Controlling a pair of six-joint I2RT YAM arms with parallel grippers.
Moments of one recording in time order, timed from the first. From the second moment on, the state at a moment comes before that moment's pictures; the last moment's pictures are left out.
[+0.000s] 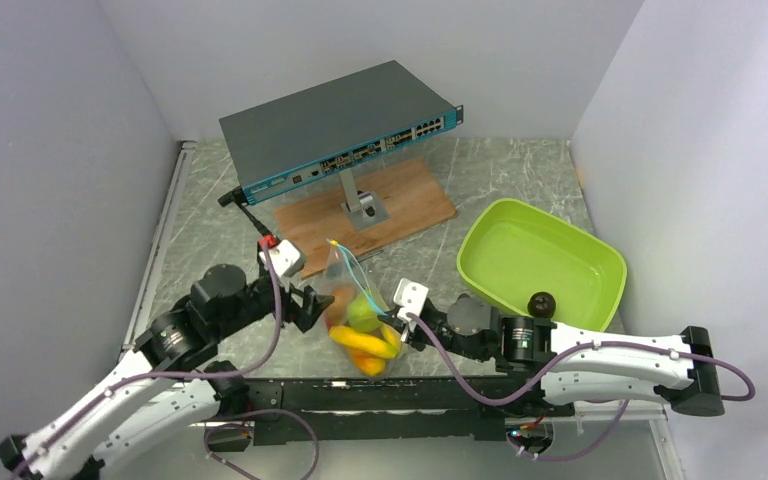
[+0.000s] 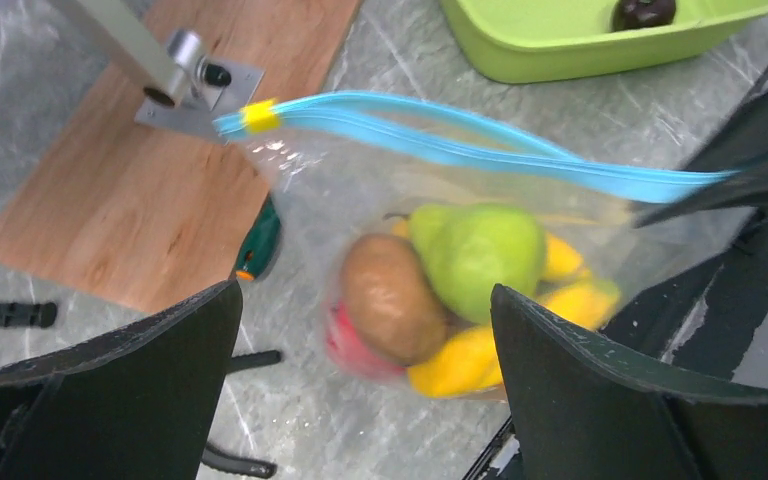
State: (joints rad) left arm -0.90 0.52 0.74 -0.48 -0.05 -0.05; right arm 1.36 0.84 0.66 -0.07 0.22 -0.10
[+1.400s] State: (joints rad) left arm -0.26 1.00 0.62 0.01 0.98 -0.27; right arm 1.36 0.87 0.68 -0.12 0.20 -0.10
